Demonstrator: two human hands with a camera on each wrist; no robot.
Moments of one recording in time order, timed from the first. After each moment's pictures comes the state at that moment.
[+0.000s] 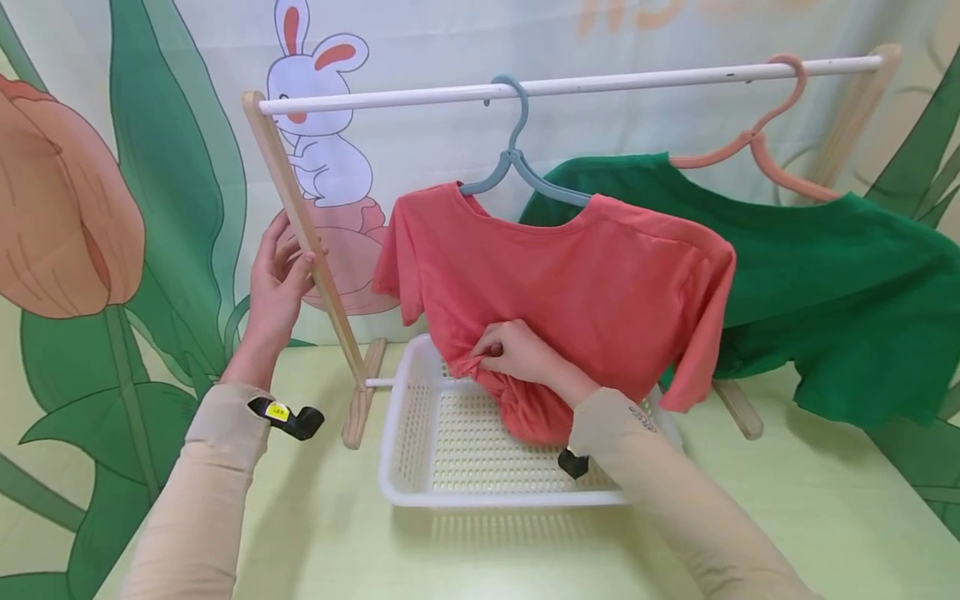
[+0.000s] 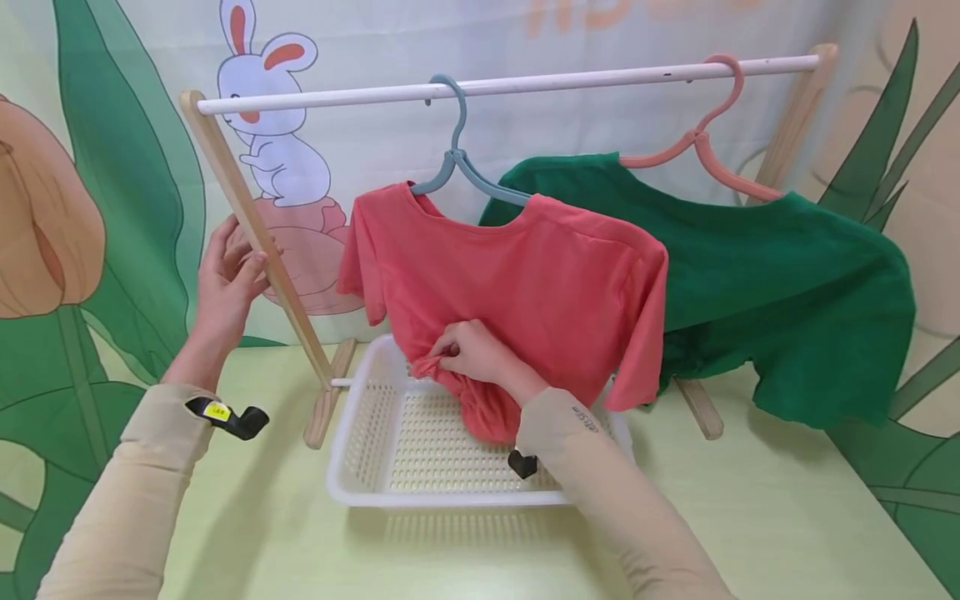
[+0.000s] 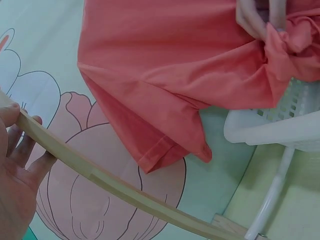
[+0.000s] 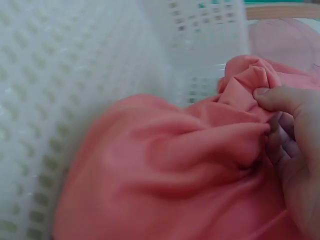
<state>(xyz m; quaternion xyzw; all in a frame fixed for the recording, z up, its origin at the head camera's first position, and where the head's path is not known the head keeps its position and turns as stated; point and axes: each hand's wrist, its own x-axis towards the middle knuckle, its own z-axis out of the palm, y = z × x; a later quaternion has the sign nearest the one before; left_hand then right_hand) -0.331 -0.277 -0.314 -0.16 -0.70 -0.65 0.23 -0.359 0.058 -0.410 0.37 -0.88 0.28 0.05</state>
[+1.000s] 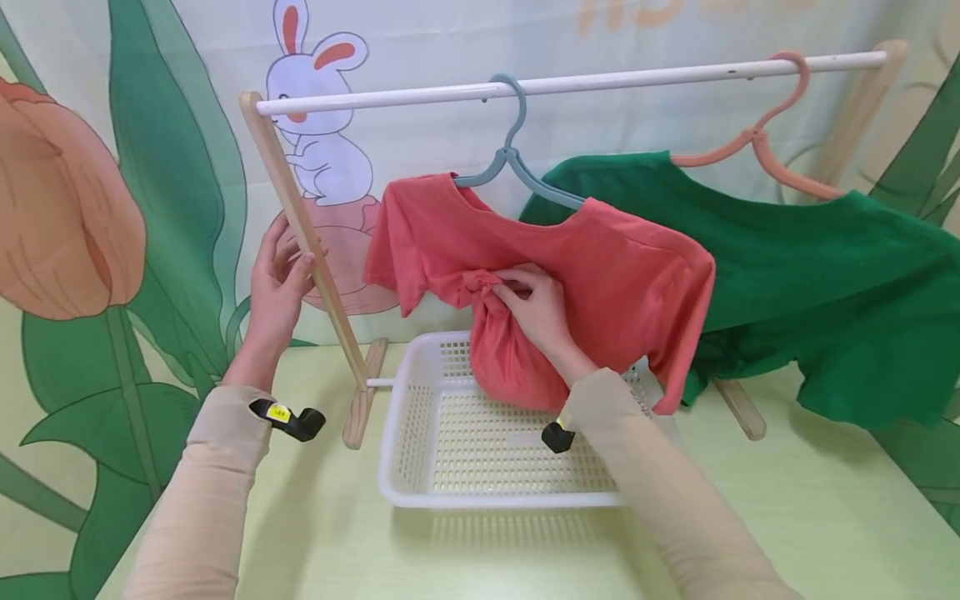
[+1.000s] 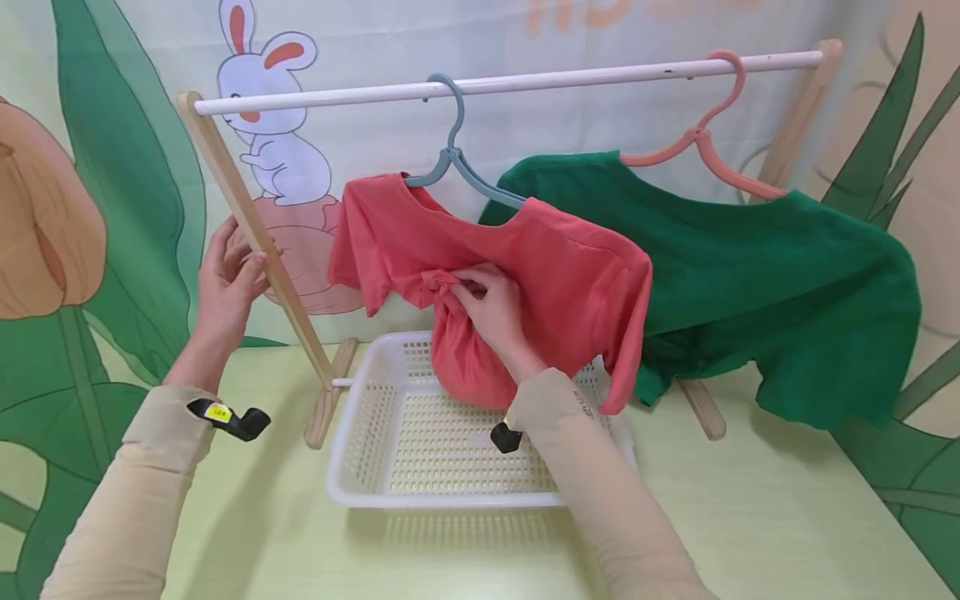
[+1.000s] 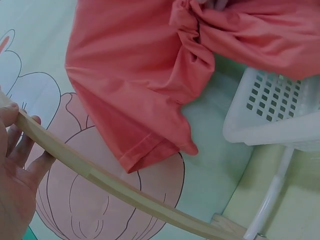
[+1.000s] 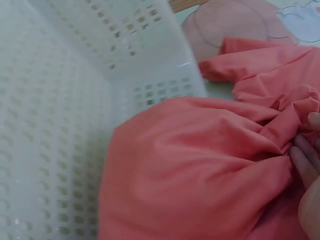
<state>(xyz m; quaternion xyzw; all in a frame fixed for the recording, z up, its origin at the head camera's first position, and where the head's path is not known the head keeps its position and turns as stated) -0.329 -0.278 -0.317 -0.16 -0.70 -0.65 0.24 -0.370 0.060 -0.382 0.17 -0.80 0.53 0.21</state>
